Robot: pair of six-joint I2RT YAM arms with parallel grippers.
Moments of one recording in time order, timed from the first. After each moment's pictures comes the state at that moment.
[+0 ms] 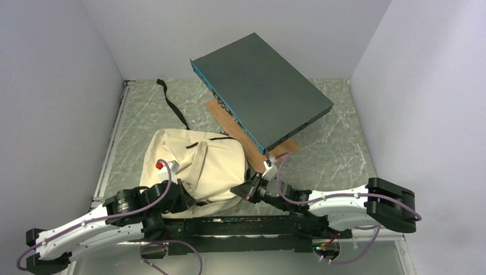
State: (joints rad) left arm -1.14 0.38 0.54 -0.99 -0.29 -1.22; right arm 1.25 1.17 0.27 0.59 0.27 1.32
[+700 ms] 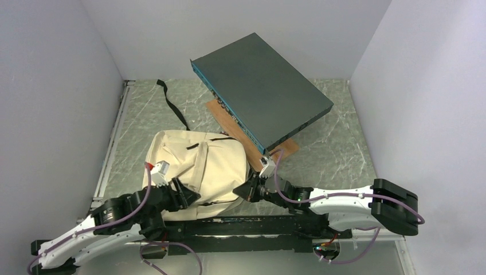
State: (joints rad) left arm -1.13 0.11 0.48 -0.94 -0.33 -1.14; right arm 1.22 1.14 0.32 0.45 0.20 1.08
